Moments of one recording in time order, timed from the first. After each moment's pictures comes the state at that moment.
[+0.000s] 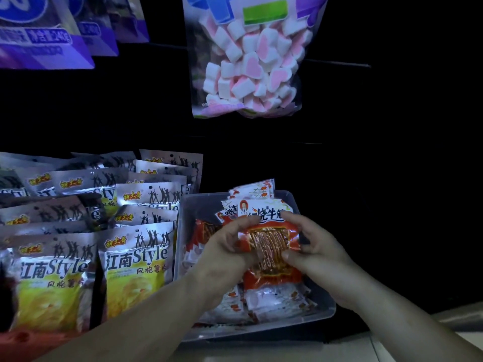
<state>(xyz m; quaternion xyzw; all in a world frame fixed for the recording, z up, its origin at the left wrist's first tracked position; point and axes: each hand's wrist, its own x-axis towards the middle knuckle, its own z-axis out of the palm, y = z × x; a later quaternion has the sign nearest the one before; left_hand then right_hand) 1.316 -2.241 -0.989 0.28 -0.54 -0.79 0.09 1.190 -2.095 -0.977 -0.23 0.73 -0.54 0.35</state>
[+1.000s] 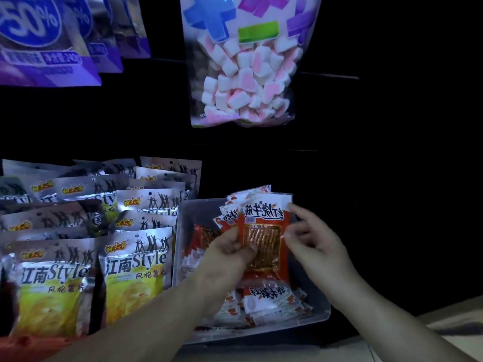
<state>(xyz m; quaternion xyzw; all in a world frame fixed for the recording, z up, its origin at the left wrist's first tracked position) 1.318 -2.231 -0.977 0.28 -0.54 -0.79 0.08 1.196 -2.094 -0.961 -0.28 0.79 -0.52 0.16</state>
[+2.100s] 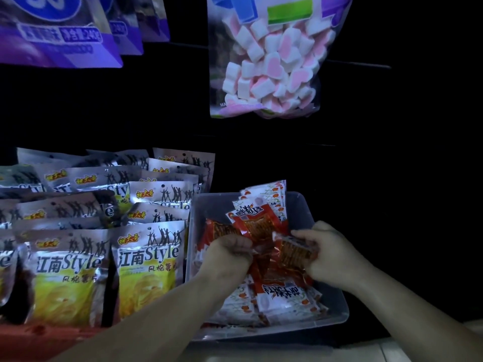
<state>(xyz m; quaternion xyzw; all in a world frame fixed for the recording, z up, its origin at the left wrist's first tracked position) 1.317 -2.258 -1.023 0.44 -0.62 -0.64 0.08 1.157 -2.104 -0.998 -0.39 0.88 -0.19 0.19</state>
